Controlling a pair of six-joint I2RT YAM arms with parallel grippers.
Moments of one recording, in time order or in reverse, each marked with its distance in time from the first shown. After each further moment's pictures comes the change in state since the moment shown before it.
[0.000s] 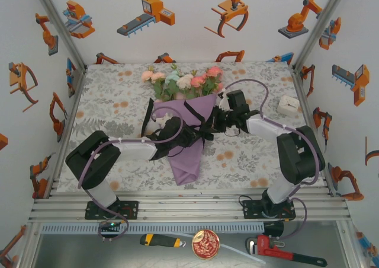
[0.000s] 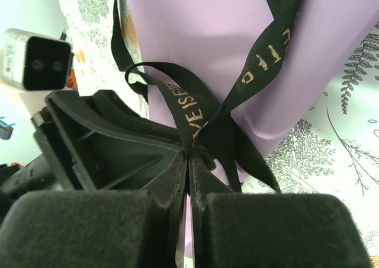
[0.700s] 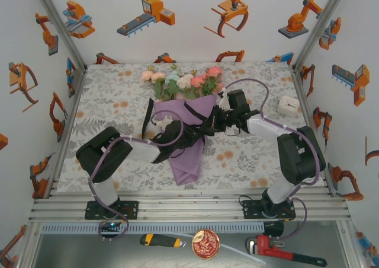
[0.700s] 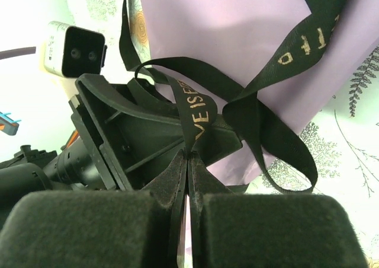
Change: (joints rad) left arm -0.002 0.100 -0.043 0.223 -0.047 -0.043; right arm -0.004 -0.002 0.000 0.011 -0.023 0.003
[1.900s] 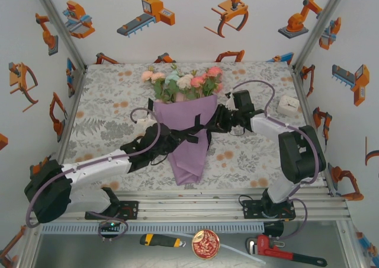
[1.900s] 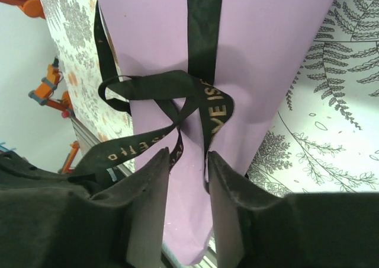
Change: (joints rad) left arm -0.033 -0.557 -0.074 -0.549 -0.118 0.202; right arm -0.064 0.007 -0.010 -0.044 0.054 0.000
